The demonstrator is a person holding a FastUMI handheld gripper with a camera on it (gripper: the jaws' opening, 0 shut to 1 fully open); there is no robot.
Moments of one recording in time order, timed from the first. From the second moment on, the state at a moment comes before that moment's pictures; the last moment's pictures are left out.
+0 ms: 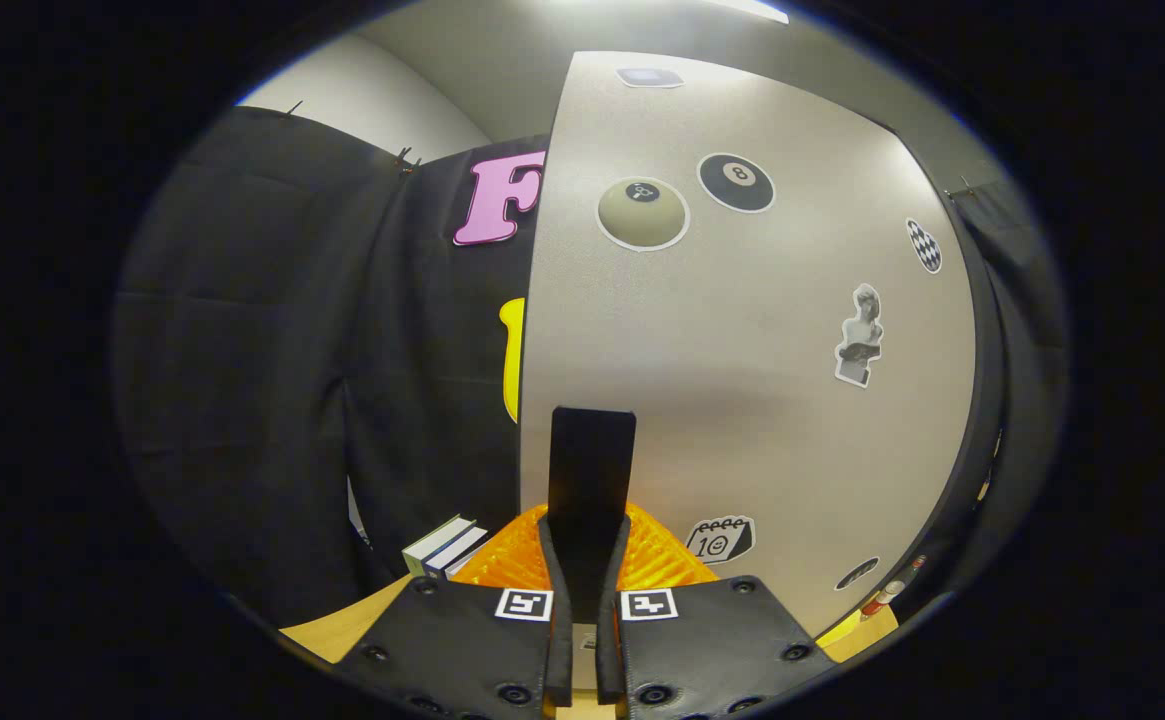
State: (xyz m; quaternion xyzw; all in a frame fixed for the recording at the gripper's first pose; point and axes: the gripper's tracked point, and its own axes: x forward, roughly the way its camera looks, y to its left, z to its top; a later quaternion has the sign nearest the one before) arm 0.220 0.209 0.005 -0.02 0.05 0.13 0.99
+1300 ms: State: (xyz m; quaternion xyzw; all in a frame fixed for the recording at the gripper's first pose) arm 0.165 0.156 0.003 0.00 0.06 0.14 0.99
